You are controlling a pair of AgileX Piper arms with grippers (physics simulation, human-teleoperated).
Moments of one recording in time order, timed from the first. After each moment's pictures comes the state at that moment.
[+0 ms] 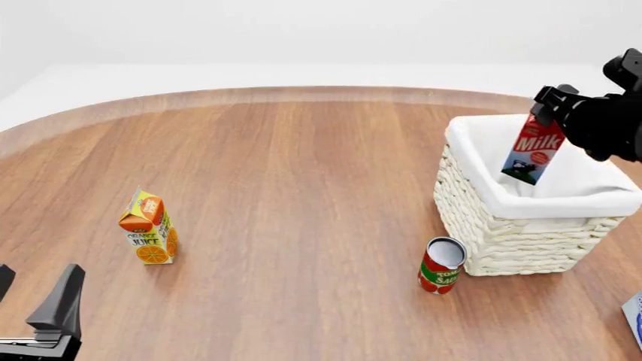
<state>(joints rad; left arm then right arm) 0.00 0.01 0.00 -0.01 0.00 -0.11 1.34 -1.03 0.24 0.51</state>
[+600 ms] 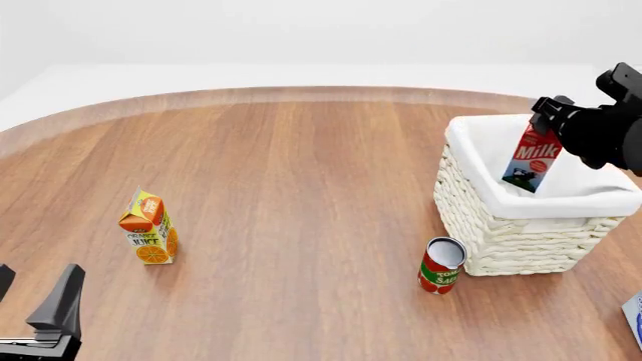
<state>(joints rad) 0.00 0.01 0.00 -0.01 0.00 -0.14 1.41 -1.02 0.20 0.51</state>
